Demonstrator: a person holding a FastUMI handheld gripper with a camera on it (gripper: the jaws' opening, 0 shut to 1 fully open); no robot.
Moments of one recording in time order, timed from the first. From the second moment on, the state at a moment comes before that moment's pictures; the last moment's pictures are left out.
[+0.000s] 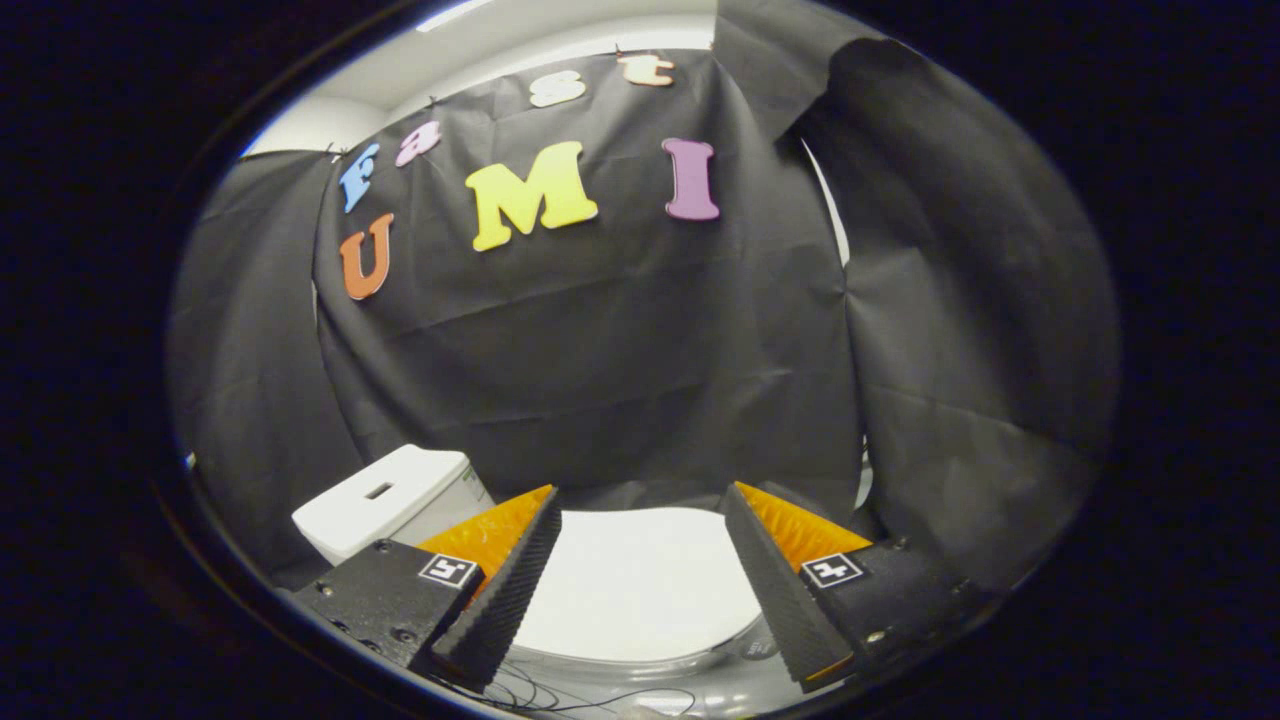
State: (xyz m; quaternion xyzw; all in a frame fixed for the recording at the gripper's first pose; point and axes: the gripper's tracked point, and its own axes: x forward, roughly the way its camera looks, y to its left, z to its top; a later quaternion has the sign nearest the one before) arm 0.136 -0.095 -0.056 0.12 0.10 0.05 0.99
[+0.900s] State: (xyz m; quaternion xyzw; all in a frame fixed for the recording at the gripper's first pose) arm 0.152 -0.180 -0.252 0.35 0.22 -0.01 0.91
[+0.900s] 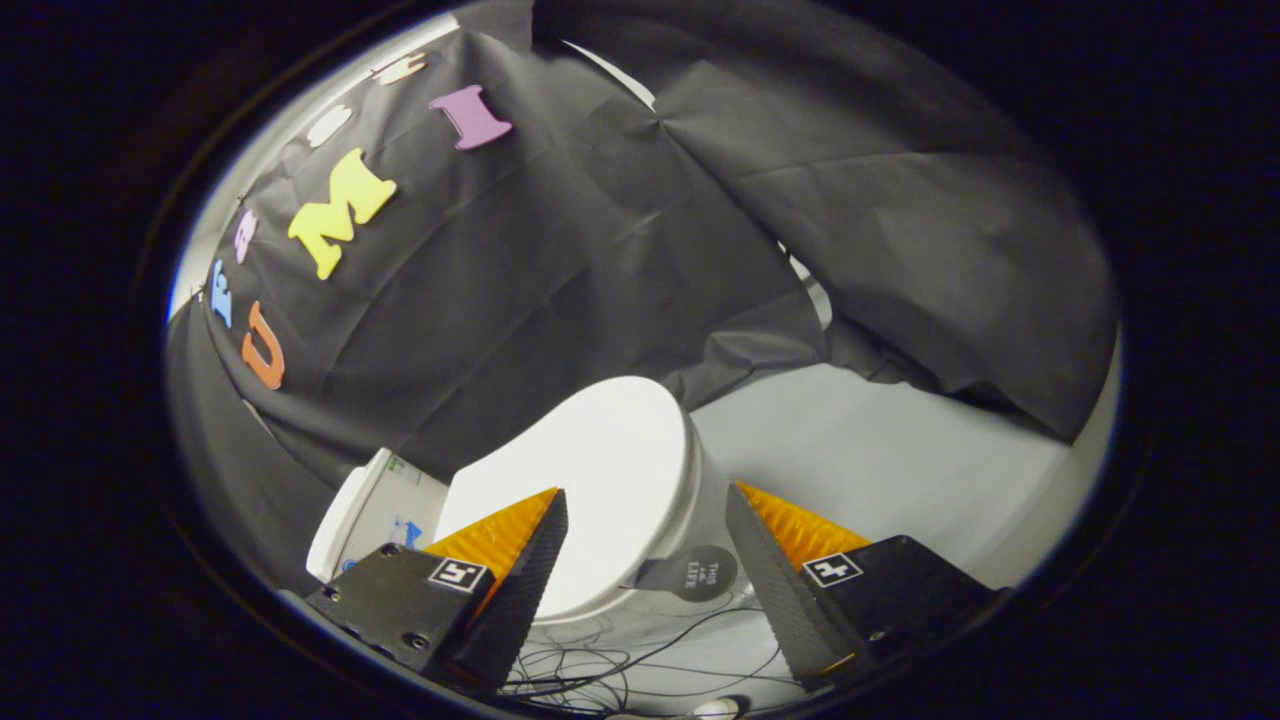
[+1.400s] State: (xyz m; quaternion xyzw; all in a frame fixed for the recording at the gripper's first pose) arm 0.140 -0.180 -0.303 0.49 0.26 0.00 0.83
